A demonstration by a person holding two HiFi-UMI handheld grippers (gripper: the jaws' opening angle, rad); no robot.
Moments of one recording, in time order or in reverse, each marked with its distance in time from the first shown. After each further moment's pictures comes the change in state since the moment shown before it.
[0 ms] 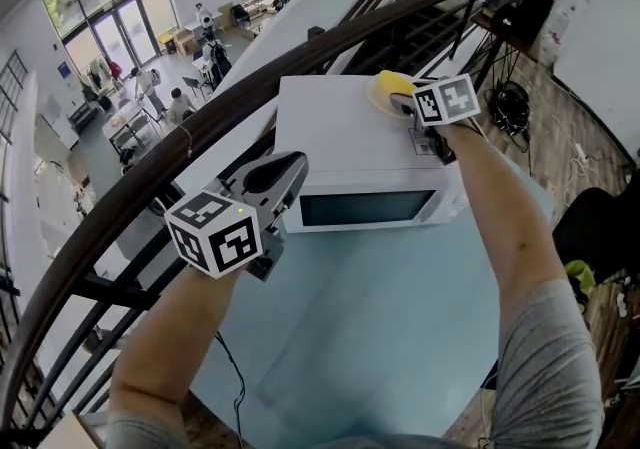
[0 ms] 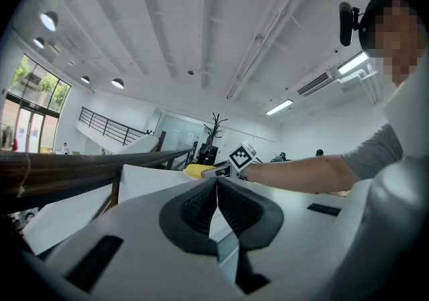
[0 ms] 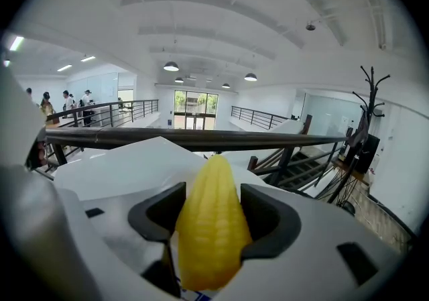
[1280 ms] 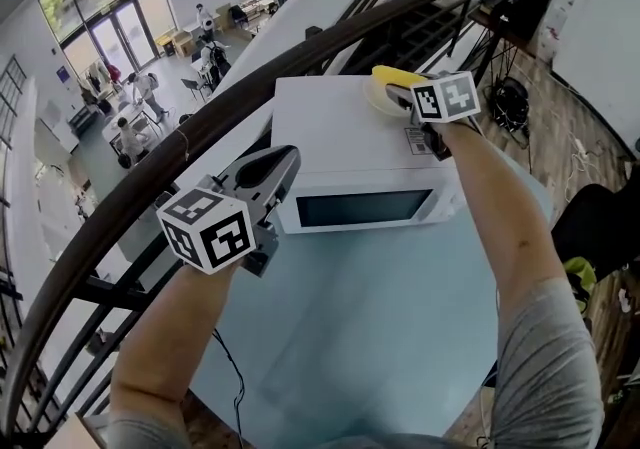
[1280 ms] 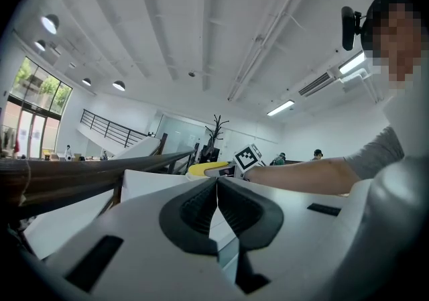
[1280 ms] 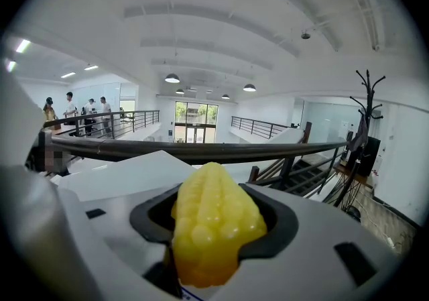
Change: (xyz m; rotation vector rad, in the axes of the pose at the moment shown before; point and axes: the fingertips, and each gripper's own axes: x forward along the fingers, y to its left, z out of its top) left arm 0.000 0.005 0.013 0.005 -0.014 0.015; right arm -0.012 0.002 0.022 0.018 -0.099 0.010
